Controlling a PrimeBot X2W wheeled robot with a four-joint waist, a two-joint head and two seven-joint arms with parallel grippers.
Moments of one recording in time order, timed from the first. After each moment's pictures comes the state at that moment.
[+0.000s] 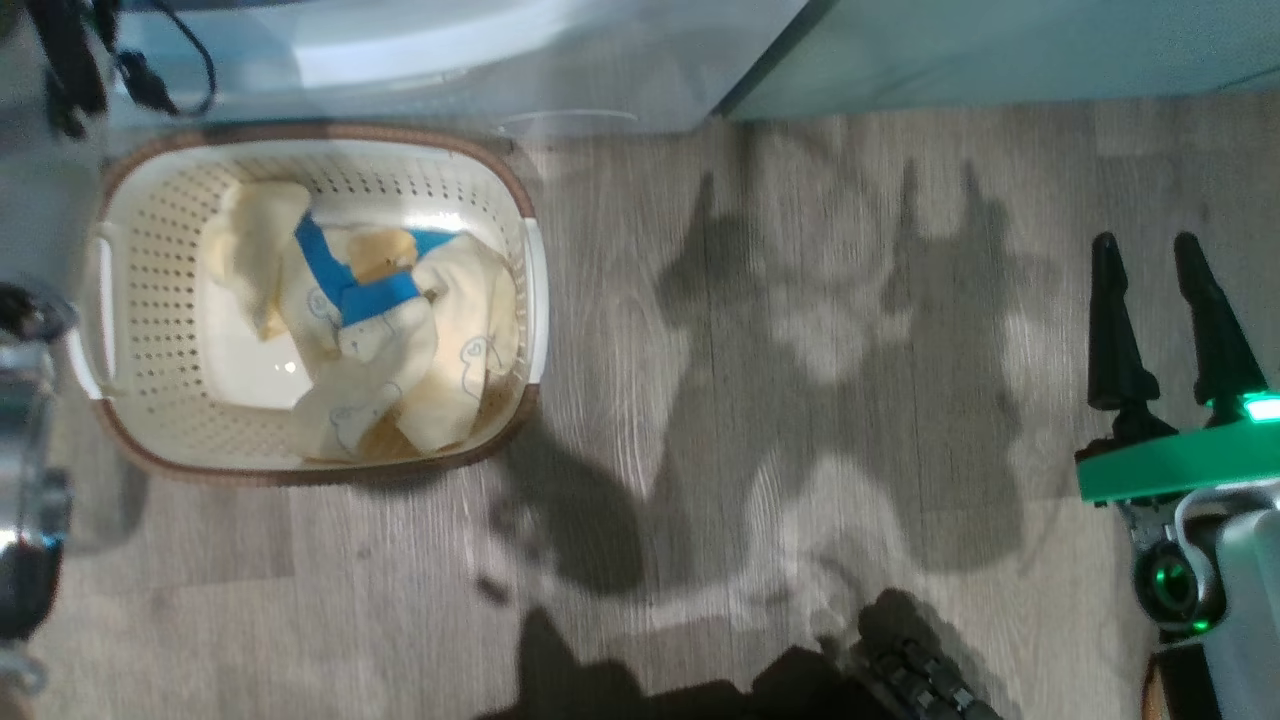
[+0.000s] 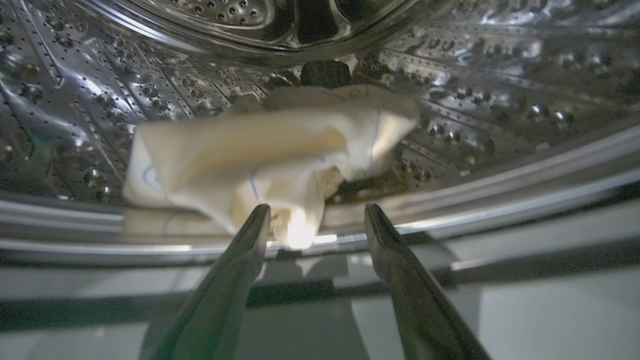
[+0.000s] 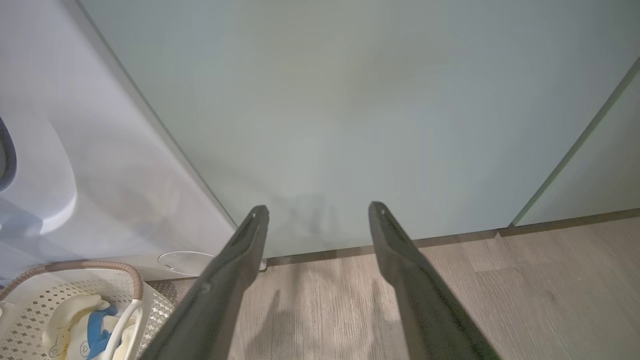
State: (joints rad) left arm -1.46 0.28 -0.20 1.16 -0.07 0.02 0.17; right arm -0.32 -0.09 0.08 0.19 0.37 0.13 -0.25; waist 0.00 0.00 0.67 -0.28
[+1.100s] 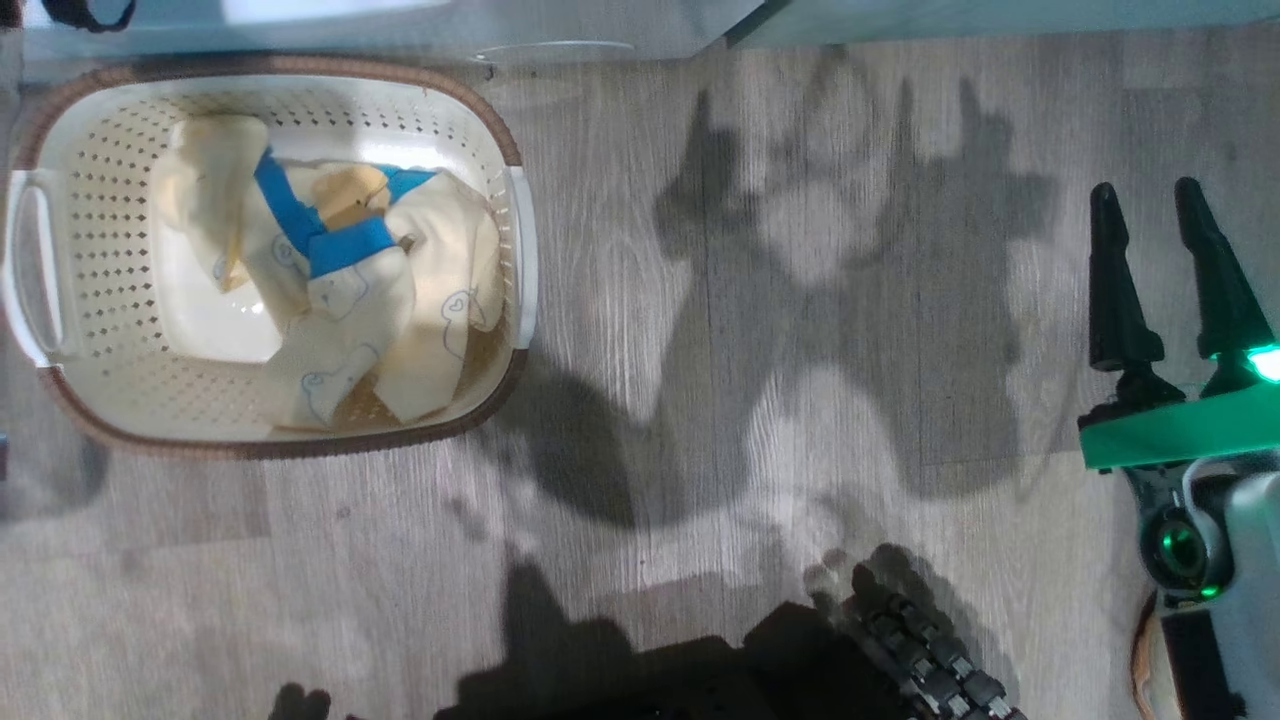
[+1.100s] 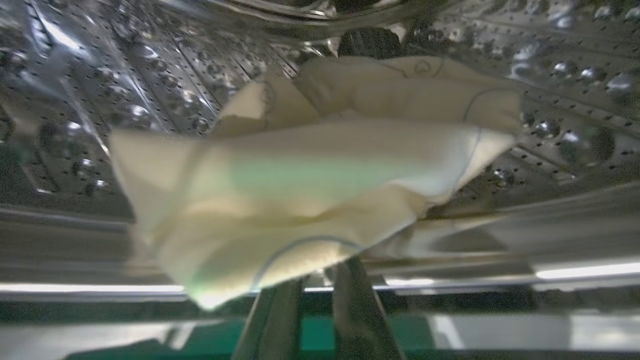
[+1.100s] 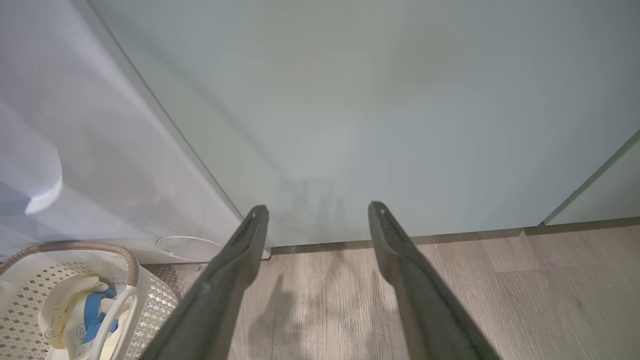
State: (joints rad) left arm -1.62 0.30 -0.26 1.30 -0.05 0.10 0.10; right arm -0.38 -0.09 0.09 0.17 0.37 0.13 -0.25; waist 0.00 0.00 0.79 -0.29
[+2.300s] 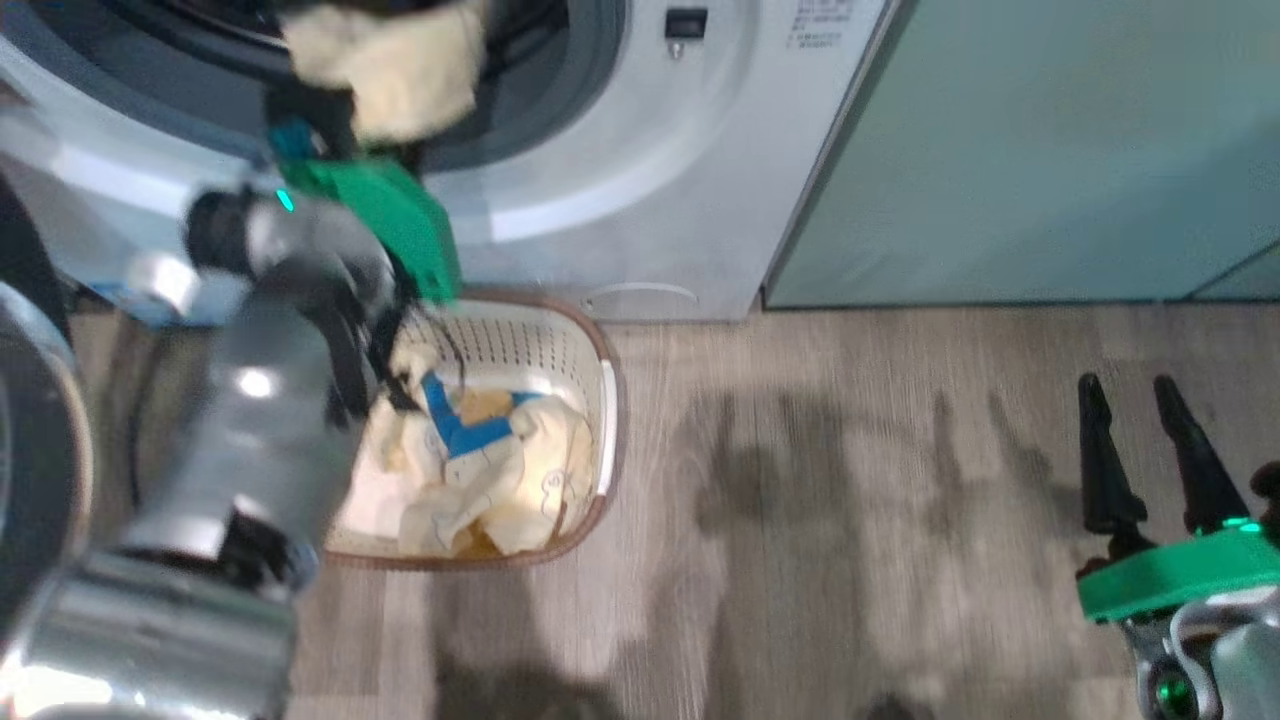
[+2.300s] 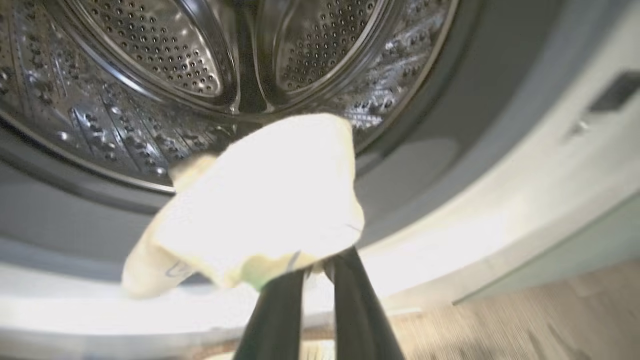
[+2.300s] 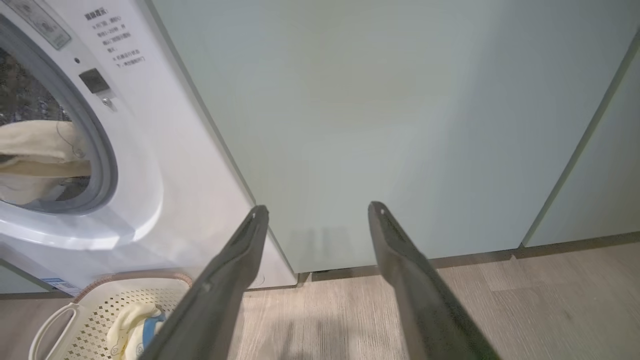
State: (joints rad) left arm -1.08 0.09 -0.21 1.20 -0.26 -0.10 -0.25; right arm -0.18 -0.12 0.07 0.24 0.37 0.13 -0.25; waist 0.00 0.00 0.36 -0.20
